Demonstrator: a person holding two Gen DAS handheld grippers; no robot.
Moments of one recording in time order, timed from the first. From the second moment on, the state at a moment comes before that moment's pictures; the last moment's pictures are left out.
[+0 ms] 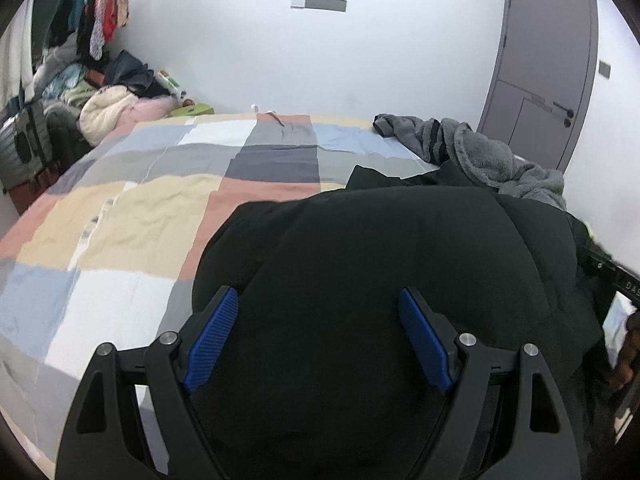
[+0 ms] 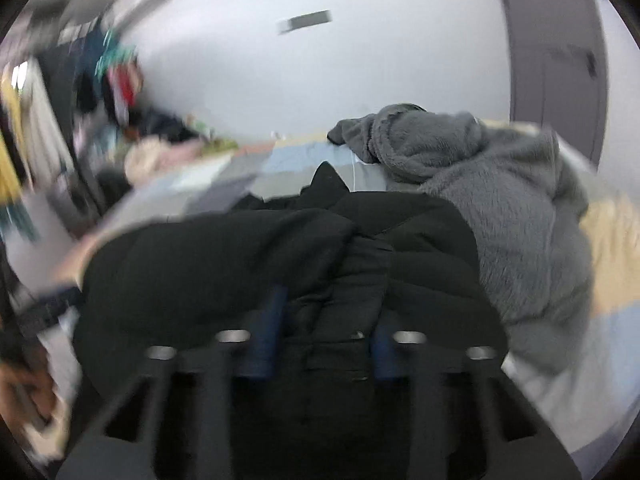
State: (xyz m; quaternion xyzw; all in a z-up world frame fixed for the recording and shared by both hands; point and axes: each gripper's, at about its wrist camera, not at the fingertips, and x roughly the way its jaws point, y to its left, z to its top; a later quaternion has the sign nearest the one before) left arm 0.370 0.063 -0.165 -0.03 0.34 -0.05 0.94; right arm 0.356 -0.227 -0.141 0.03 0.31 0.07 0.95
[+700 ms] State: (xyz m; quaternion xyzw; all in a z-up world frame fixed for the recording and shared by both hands) left arm 0.417 0.013 -0.194 0.05 0.37 -0.03 0.93; right arm 0.396 -0.237 -0.194 -0.04 0.36 0.00 0.93
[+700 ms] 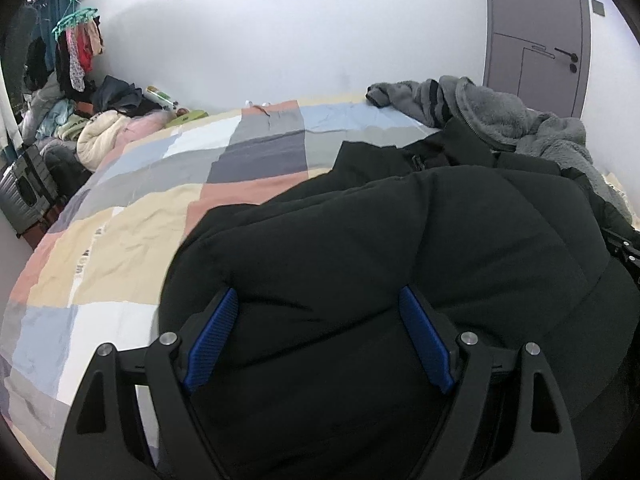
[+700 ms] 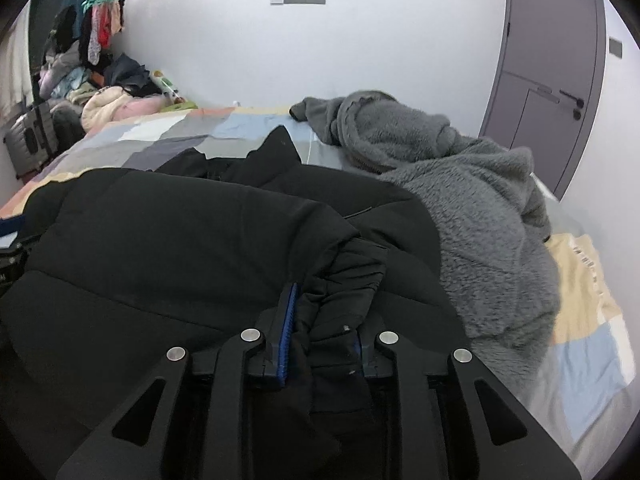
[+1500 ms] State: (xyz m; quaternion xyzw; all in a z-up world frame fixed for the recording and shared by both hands) left arm 0.359 0.064 -0.177 0.03 0.38 -0.02 0.92; right arm 0.359 -0.265 -0.182 0.07 0.36 0.07 0.93
